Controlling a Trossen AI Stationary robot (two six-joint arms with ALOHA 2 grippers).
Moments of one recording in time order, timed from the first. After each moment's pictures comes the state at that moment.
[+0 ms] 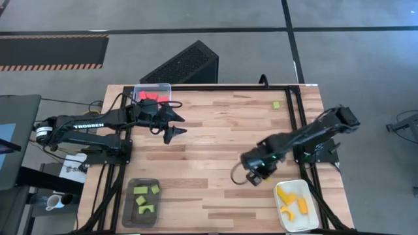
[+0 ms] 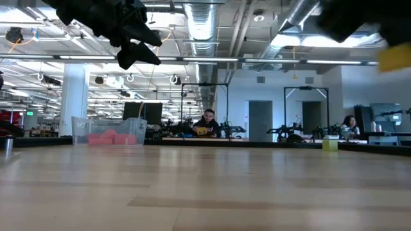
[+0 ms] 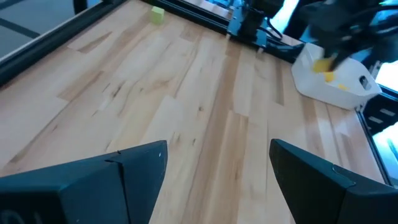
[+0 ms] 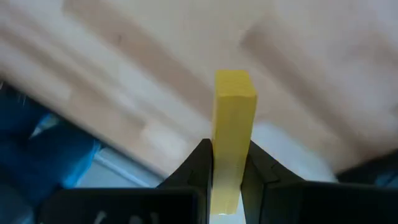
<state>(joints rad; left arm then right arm) 0.26 0.99 0.68 -0.16 0.18 -0.25 0.35 1.52 1.18 -1.14 -0.33 1.23</state>
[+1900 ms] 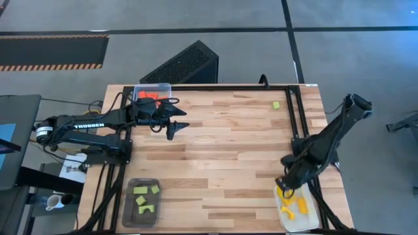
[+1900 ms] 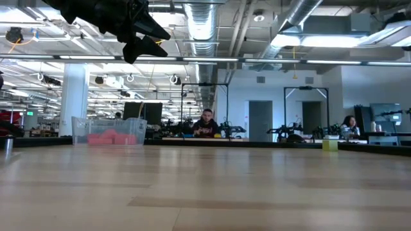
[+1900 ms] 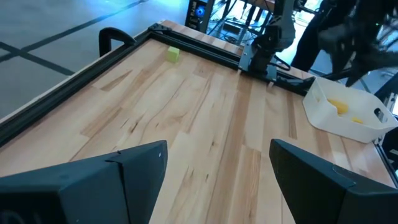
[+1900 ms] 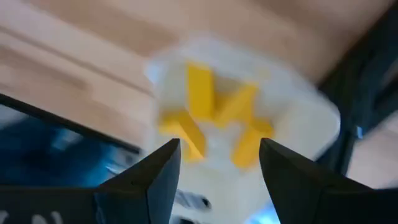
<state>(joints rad) 0.26 1.00 0.68 -0.04 0.08 -0.25 0.77 1.12 0.89 -1.05 -0.23 1.96</state>
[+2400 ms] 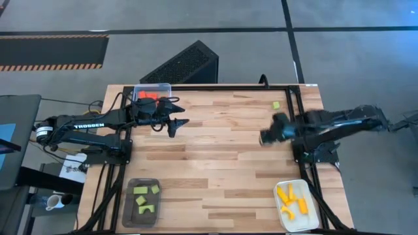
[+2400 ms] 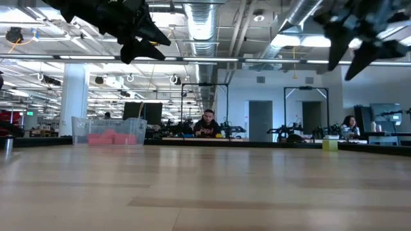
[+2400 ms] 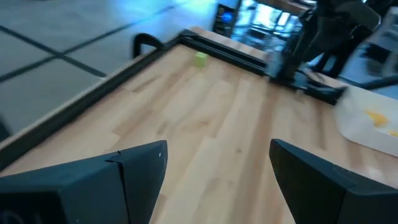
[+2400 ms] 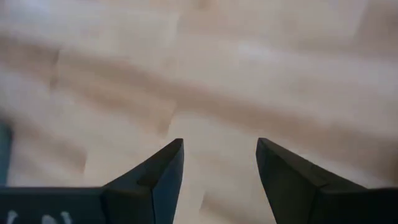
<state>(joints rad) 0.26 1.00 0.68 -0.05 -0.03 -0.26 0.09 0.96 0.90 -1.06 0.22 1.40</state>
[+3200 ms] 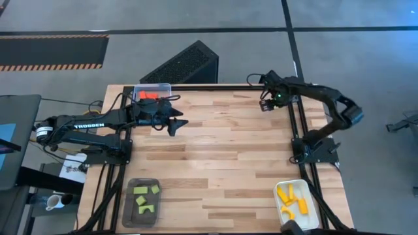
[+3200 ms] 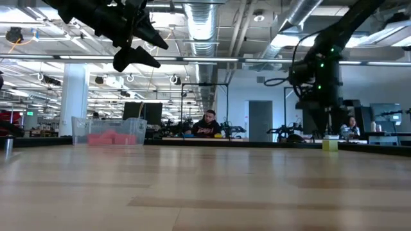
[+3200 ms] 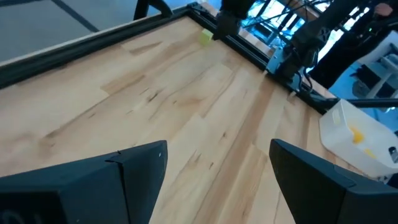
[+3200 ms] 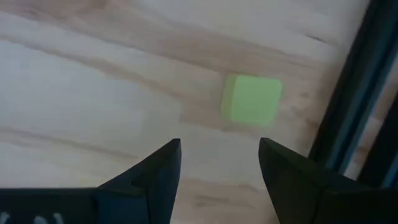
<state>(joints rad) 0.26 1.00 0.68 -0.12 0.00 -0.49 -0.94 1.49 0.90 -0.84 0.13 0.35</state>
